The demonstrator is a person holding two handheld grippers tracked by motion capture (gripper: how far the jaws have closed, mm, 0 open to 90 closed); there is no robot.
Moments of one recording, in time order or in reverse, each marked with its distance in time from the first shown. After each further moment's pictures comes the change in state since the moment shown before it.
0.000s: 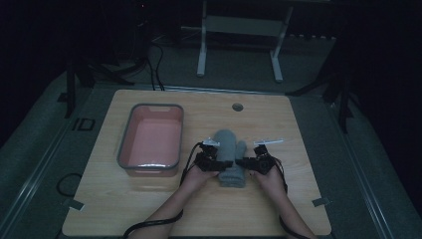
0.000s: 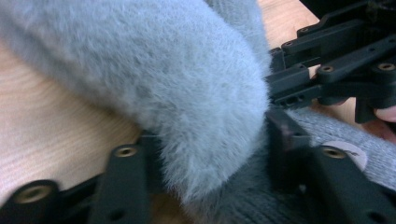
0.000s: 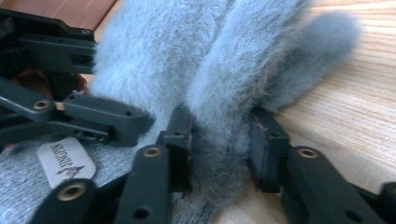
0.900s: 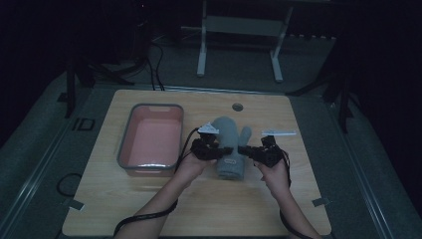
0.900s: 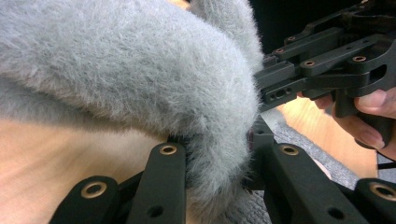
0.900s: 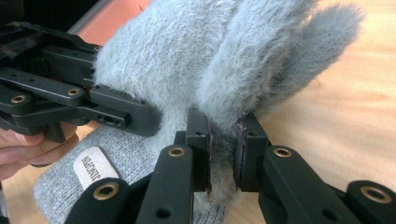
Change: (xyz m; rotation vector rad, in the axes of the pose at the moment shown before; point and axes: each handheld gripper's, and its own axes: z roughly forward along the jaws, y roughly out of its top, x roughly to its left) left arm -0.018 0.051 -0.062 -0.089 -0.079 0.109; right arm 0.041 0.032 -0.055 -0.177 0.034 -0.035
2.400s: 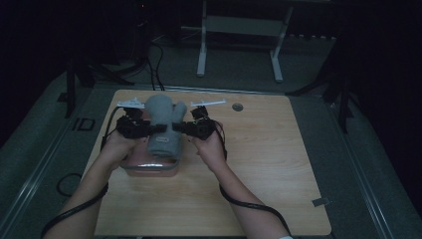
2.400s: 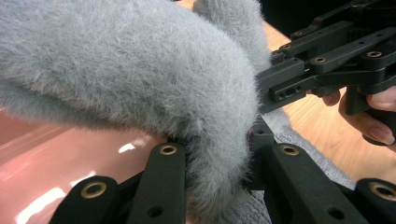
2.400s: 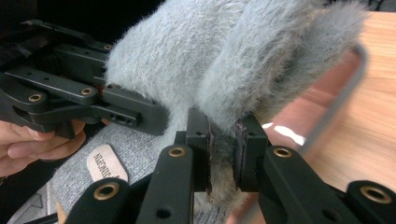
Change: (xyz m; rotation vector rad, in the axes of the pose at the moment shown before) left arm 0.095 -0.007 -0.186 0.011 0.185 -0.034; right arm 0.138 0.091 0.133 0.034 0.160 -0.081
